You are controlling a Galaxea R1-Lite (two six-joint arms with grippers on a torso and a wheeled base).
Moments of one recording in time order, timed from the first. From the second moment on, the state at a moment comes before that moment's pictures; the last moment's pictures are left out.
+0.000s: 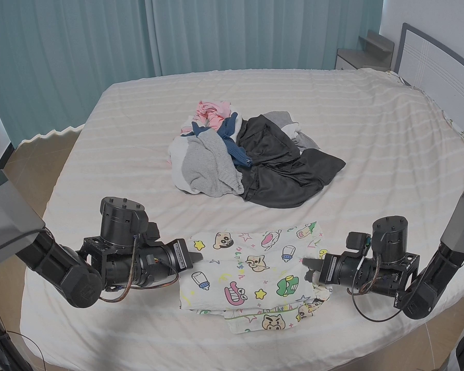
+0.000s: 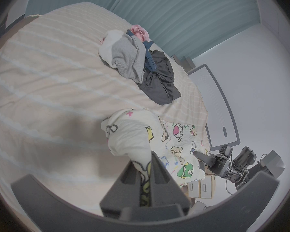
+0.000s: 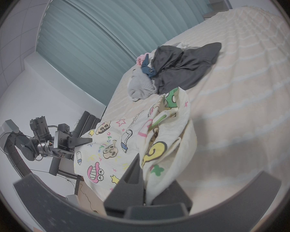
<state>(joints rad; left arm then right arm) -0.47 1.93 -0.63 -0.73 -0.25 -0.72 0.49 2.01 -0.41 -1.17 0.18 0.56</state>
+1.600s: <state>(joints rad) -0.51 2.24 -0.63 -0.73 -0.08 -0.67 0.42 2.31 -0.36 -1.16 0.16 0.45</state>
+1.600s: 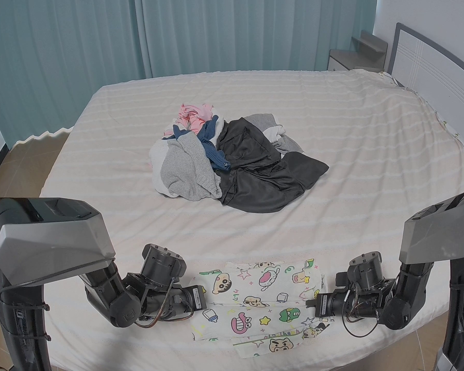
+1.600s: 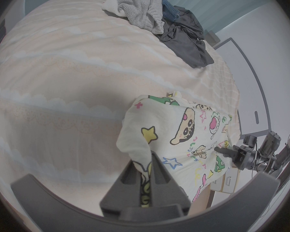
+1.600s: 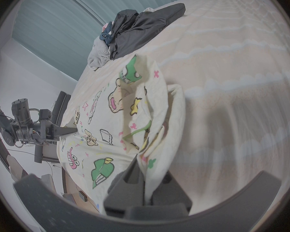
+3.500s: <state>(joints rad) -0.42 0.90 -0.26 -0.29 0.22 -0.64 0.21 0.68 -0.08 -0.37 -0.02 0.39</state>
